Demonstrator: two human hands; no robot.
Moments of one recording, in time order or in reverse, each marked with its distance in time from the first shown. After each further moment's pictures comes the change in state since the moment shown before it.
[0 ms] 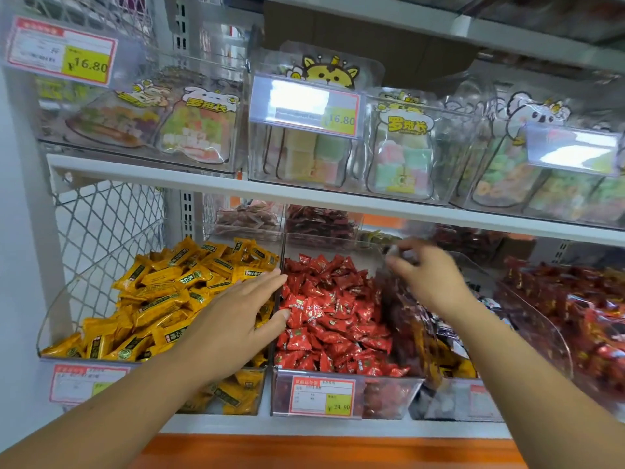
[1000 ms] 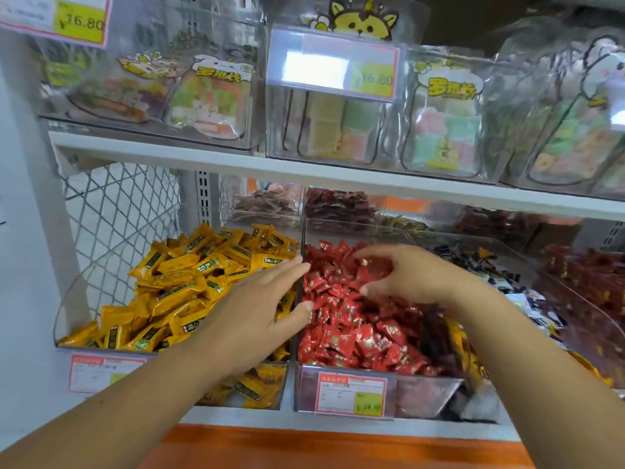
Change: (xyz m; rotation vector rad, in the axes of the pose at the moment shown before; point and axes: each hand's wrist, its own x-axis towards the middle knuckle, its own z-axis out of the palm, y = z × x) left_hand 0.004 -0.006 0.002 -0.031 -0.003 0.020; right_hand 0.007 -0.036 0.032 -0.309 -0.558 -0.121
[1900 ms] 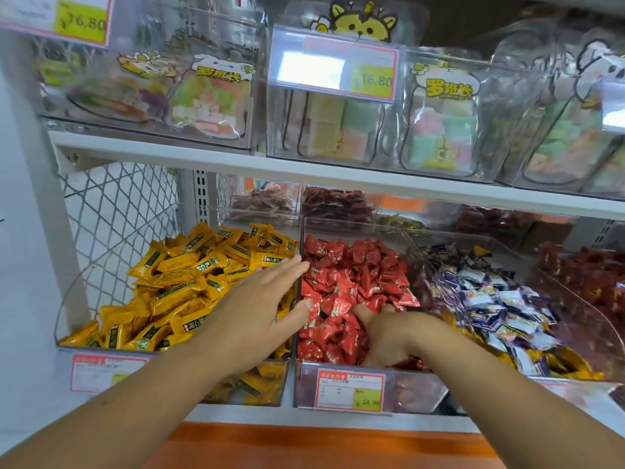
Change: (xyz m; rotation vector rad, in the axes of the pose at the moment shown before) left_hand -0.002 0.002 0.000 0.009 0.002 0.004; right_hand -0.016 -0.016 0.058 -0.308 -0.557 0.278
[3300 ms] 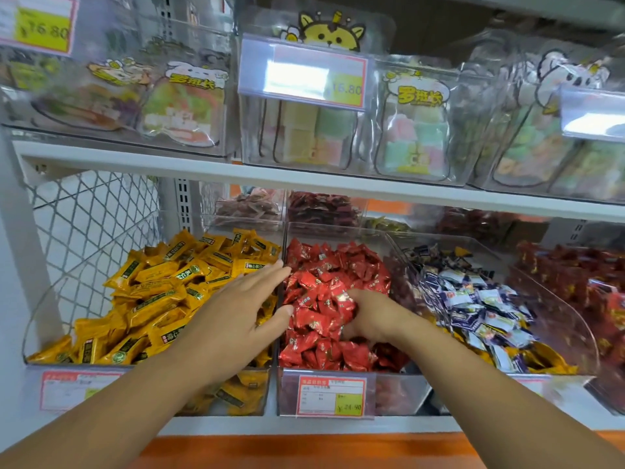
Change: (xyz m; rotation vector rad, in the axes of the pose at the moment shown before) left_hand 0.001 -0.004 0.002 -0.015 0.005 0.001; right_hand 0.021 0.015 0.000 0.587 0.328 -0.073
